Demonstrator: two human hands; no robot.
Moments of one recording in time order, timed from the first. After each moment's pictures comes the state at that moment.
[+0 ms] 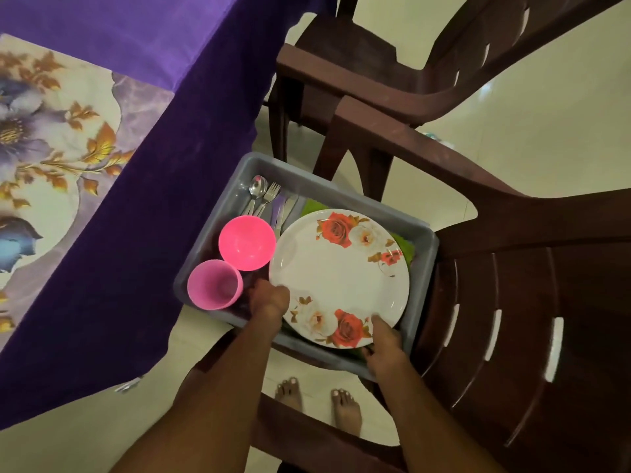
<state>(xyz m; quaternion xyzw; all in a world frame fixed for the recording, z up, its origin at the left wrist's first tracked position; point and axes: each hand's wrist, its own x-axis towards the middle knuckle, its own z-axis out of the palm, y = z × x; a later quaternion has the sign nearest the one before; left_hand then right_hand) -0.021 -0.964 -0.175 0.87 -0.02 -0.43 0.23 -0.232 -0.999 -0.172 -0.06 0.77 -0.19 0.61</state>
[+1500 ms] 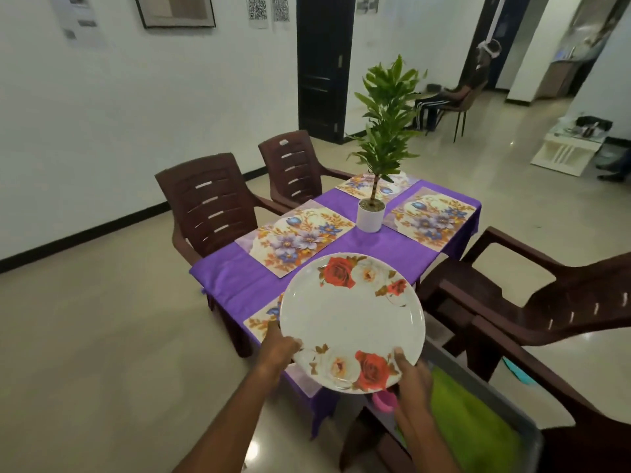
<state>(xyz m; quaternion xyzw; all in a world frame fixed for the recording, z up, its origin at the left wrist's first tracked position) 0.193 -0.674 0.207 0.75 -0.06 -0.32 0.58 0.000 -0.833 0.187 -0.42 0.50 -0.36 0.66</state>
